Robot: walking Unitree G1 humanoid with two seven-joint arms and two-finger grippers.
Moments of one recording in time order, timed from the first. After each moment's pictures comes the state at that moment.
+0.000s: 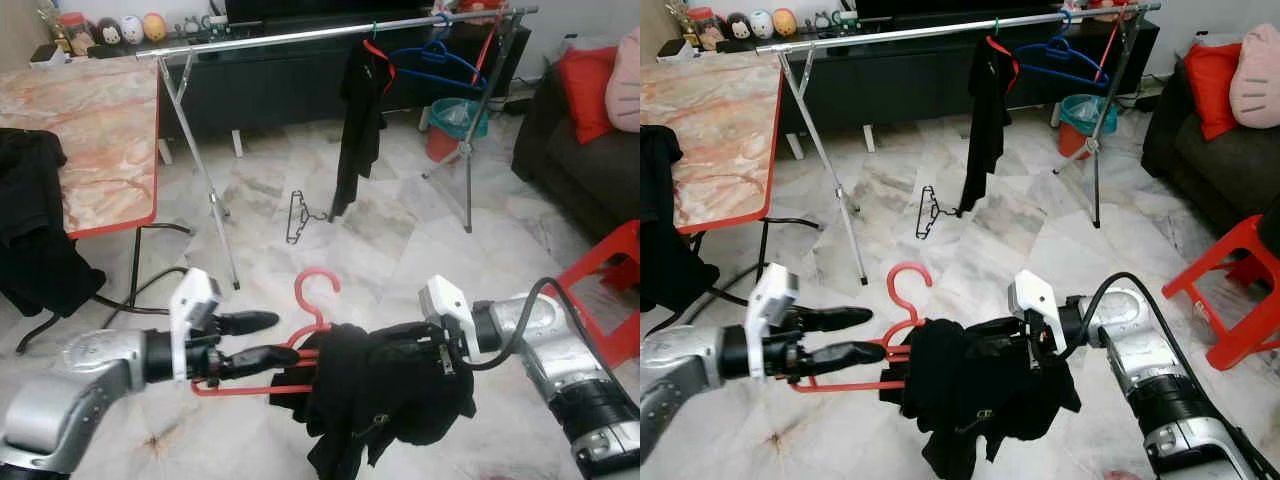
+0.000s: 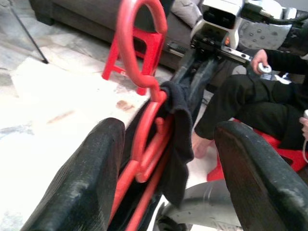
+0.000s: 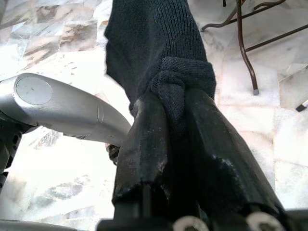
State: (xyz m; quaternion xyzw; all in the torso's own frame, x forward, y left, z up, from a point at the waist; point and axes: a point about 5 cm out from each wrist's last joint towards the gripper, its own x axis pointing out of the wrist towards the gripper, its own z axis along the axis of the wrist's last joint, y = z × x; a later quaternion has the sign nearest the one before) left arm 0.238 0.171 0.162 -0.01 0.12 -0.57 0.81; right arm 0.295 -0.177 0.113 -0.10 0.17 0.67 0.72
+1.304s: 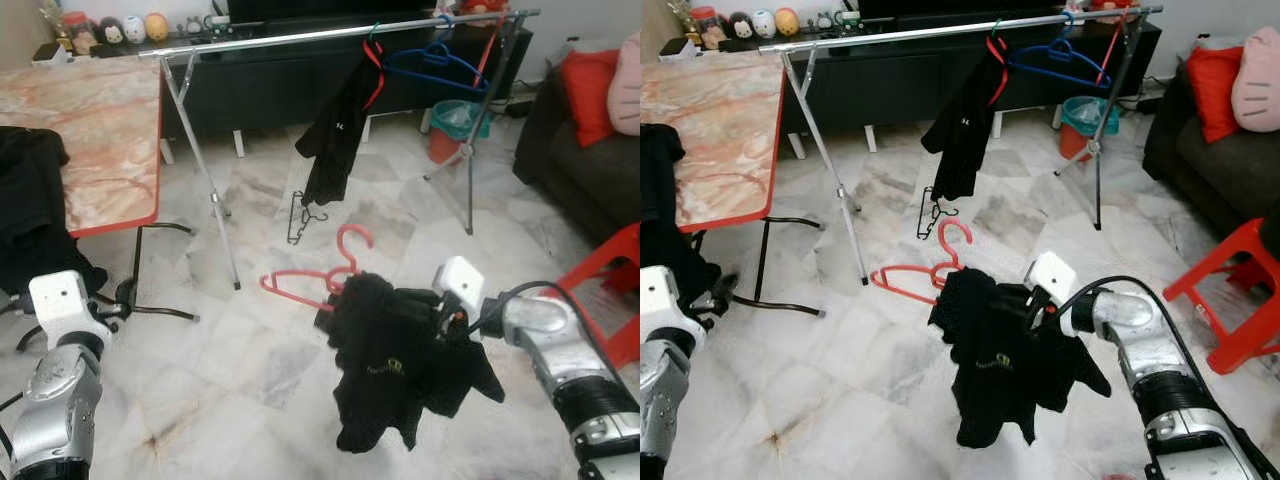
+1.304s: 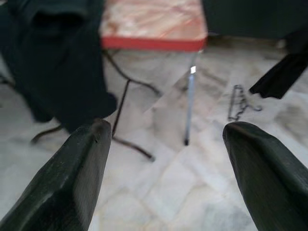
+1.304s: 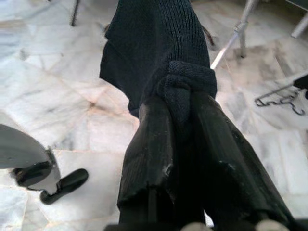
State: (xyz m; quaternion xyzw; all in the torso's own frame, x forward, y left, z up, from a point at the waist) left arm 0.275 0.291 0.104 -0.03 0.07 0.17 0.98; right arm 0.320 -0.206 0.109 -0.15 0.13 0.50 0.84
